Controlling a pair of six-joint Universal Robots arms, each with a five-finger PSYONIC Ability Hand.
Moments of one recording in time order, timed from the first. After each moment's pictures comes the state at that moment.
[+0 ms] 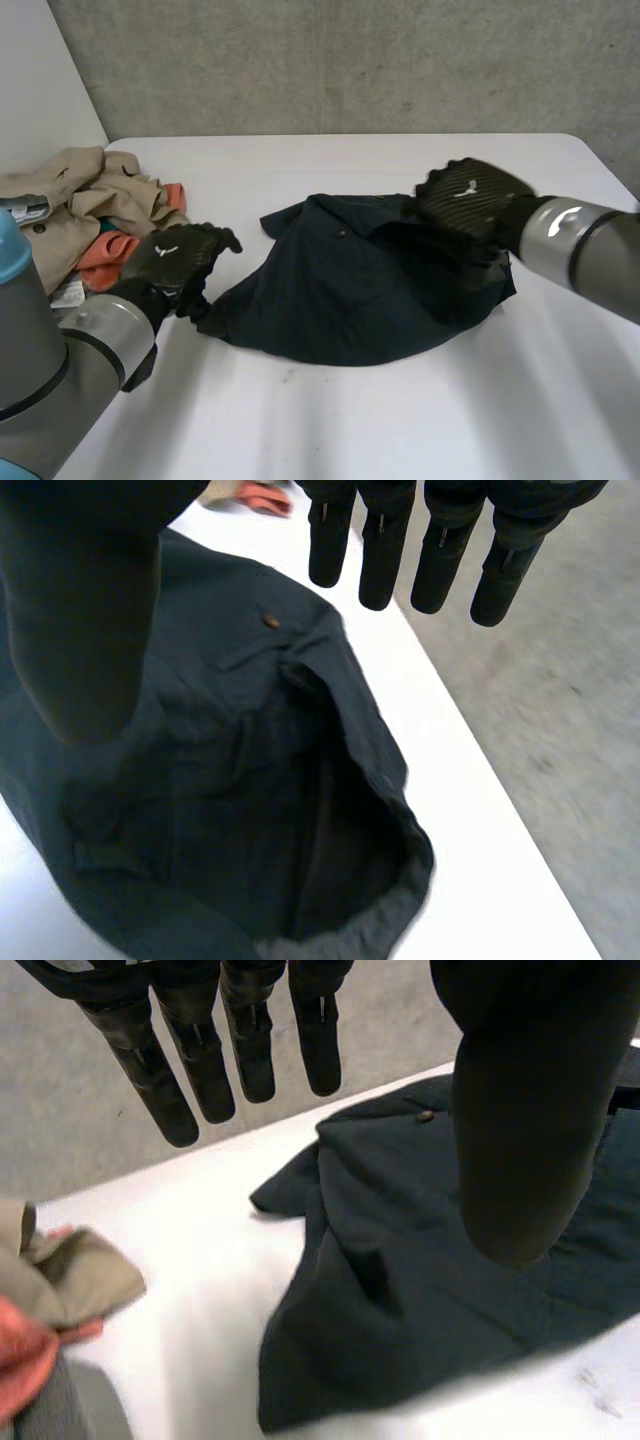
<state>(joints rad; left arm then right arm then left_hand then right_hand) 4.25 -1.68 -1.80 3.16 -1.56 3.16 1.94 -1.28 1.30 0.40 1.22 2.38 0.40 0.38 0.38 0.37 0.19 0.36 0.37 0.34 0.34 0.14</state>
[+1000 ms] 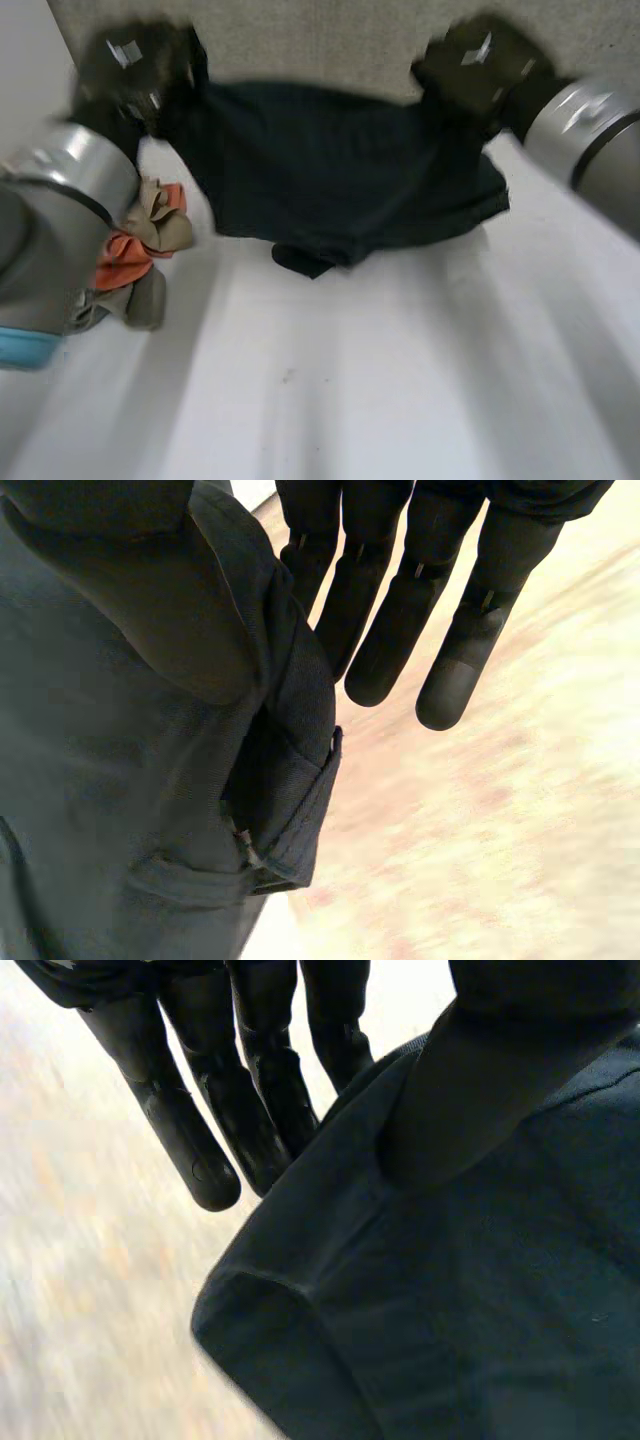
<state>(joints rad) 4.24 -1.62 -1.44 3.36 -1.58 3.27 1.96 -1.37 1.11 0.18 1.25 2.50 1.15 1.19 1.19 1.20 0.99 1.04 1.17 1.19 1.20 0.95</state>
